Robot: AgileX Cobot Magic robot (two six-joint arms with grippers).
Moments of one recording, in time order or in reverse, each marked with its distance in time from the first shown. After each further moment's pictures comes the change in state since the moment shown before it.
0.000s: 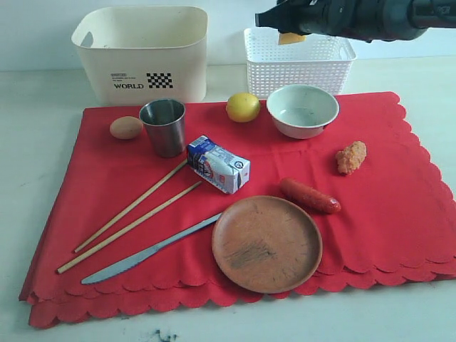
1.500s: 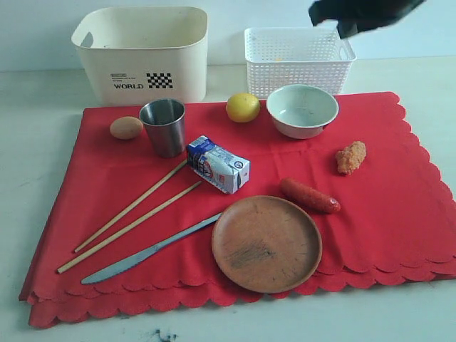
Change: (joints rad) left arm 0.000 0.000 0.000 0.000 0.000 0.000; right arm 0.000 -0.632 0.422 -0.272 0.726 0.208
